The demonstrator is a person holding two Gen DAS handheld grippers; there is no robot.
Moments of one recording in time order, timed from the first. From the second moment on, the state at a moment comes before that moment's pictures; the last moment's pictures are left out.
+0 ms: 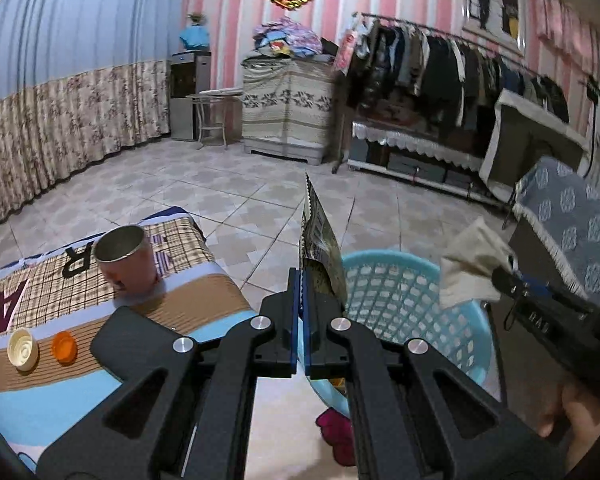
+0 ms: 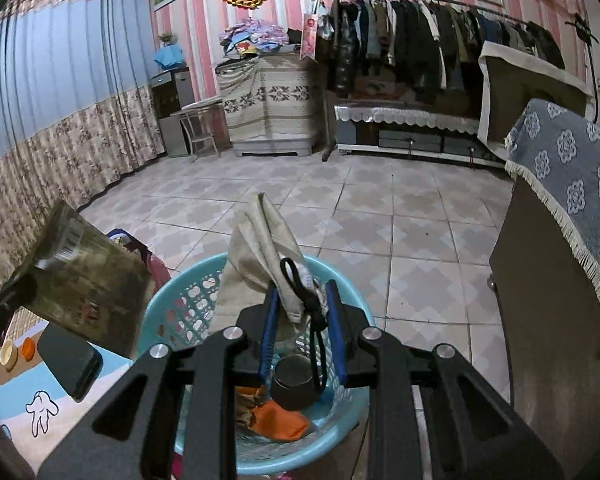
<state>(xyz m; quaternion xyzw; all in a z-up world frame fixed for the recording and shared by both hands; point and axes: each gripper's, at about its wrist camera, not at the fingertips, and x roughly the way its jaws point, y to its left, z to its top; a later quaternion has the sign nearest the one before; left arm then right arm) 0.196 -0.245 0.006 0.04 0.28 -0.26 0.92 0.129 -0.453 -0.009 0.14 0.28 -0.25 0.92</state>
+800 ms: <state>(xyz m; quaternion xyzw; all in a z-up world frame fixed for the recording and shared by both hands) 0.208 -0.239 -0.010 0.04 0.28 -0.20 0.94 0.149 -0.446 -0.026 0.12 0.30 -0.25 0.91</state>
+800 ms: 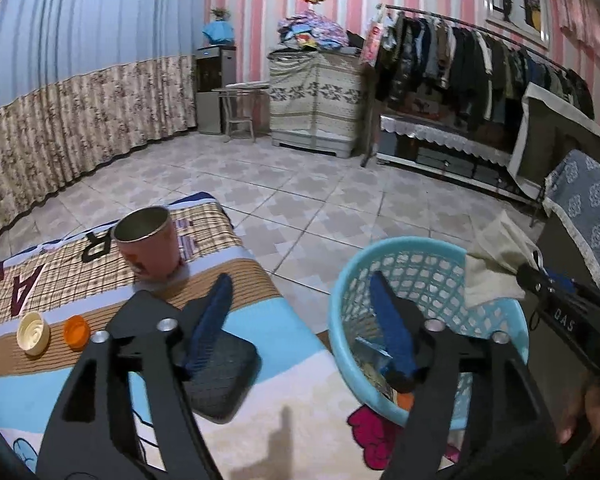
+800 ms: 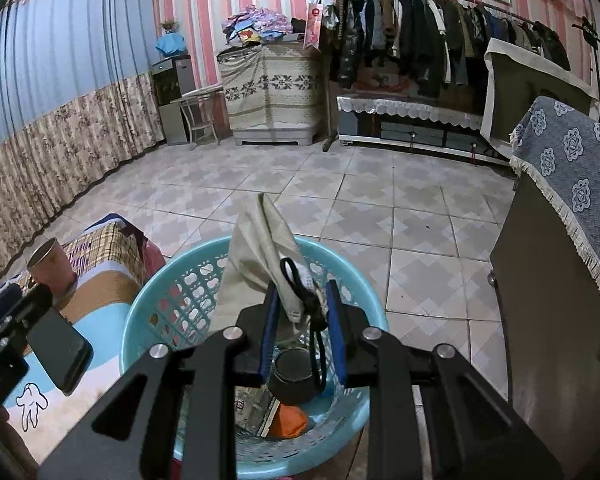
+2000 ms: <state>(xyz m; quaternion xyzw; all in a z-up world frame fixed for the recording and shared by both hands) 0.220 -0.105 0.003 0.03 0.27 -0.05 0.96 0.177 -0.387 -0.027 0.11 0.28 -0.18 0.94</state>
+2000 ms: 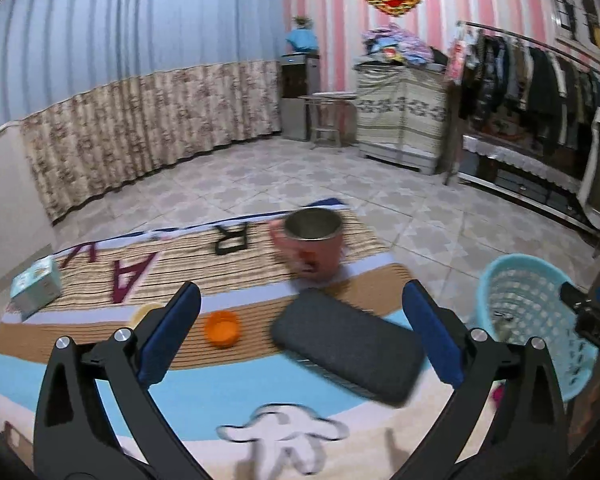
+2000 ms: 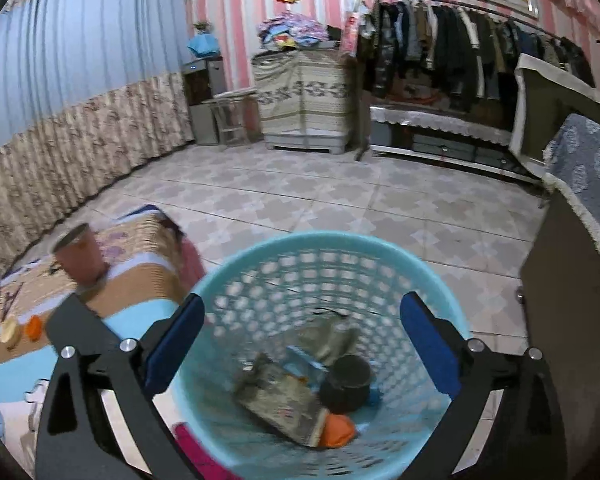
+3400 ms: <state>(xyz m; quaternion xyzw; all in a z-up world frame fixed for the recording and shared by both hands) 0.268 0.073 -0.042 -0.01 0.33 0.07 0.94 0.289 -0.161 -0.053 0.01 0.33 0.04 0.94</state>
